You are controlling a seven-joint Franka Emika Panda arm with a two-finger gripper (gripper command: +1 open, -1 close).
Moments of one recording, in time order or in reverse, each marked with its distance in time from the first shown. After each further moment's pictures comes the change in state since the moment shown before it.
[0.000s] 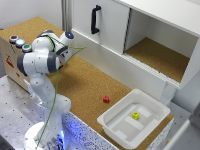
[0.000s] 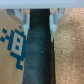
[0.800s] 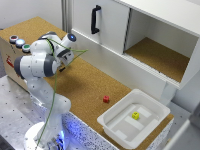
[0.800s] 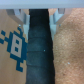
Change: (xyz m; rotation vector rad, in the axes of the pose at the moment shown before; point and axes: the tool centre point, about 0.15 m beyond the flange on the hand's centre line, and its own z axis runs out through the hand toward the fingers) arm -0.001 0.055 -0.035 -0.006 0.031 0.058
